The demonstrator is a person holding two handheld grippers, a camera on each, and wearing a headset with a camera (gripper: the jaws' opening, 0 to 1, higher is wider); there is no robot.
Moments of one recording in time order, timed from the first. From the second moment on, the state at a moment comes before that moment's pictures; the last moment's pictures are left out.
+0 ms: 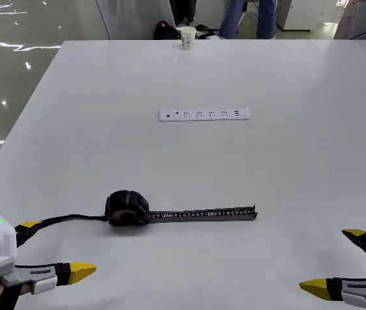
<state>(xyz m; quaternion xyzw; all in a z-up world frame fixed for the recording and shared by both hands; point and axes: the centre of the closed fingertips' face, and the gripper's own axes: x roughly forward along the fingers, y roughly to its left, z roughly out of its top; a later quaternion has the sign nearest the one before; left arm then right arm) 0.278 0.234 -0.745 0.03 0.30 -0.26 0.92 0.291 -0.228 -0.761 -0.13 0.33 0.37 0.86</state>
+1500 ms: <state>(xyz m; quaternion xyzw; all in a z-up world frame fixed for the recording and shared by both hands) 0.297 0.206 -0.721 0.04 0.30 -0.27 0.92 0.325 -0.232 -0.747 -0.18 0.36 0.40 0.83</state>
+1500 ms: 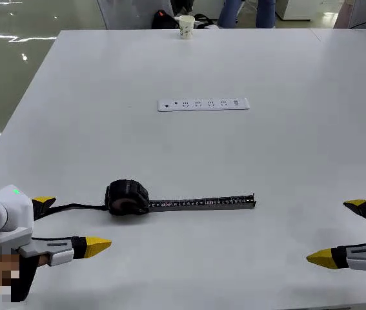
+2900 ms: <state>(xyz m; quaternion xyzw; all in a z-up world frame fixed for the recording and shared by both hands) 0.332 0.126 -0.716 0.03 0.29 -0.29 0.91 0.379 -0.157 -0.748 -0.34 0.37 0.55 0.67</state>
